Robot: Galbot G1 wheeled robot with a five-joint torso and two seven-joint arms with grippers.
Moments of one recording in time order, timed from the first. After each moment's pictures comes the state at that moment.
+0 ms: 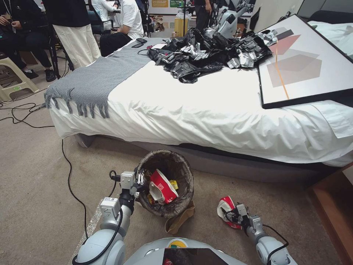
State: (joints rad) left arm 1.79 -1.43 -0.39 -2.39 -0.12 0.32 -0.08; right arm -1.55 1.09 0.46 1.48 0.31 -0.01 -0.11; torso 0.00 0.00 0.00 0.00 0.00
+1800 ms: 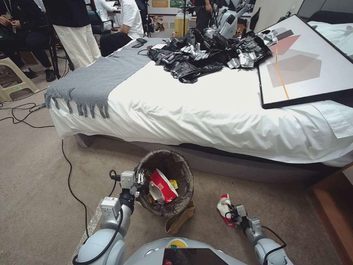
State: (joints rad) left arm 1.78 -1.43 -0.39 -2.40 -0.12 0.32 -0.09; right arm -1.51 1.15 0.48 1.31 0.24 0.06 -0.18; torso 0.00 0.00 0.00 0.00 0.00
